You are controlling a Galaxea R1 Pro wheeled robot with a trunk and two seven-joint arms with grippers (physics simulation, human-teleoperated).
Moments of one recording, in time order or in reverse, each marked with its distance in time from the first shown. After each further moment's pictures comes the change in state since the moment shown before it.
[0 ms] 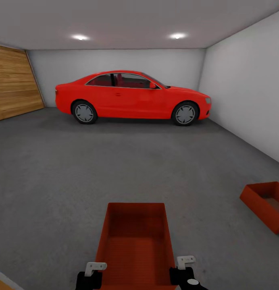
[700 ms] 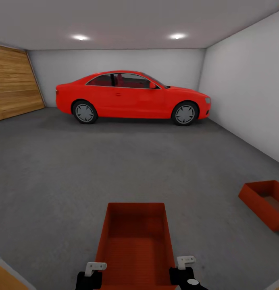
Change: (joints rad) left arm 0.000 0.000 0.000 0.000 0.000 0.000 0.000; right arm 0.000 0.000 0.000 0.000 0.000 0.000 0.000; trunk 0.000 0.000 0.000
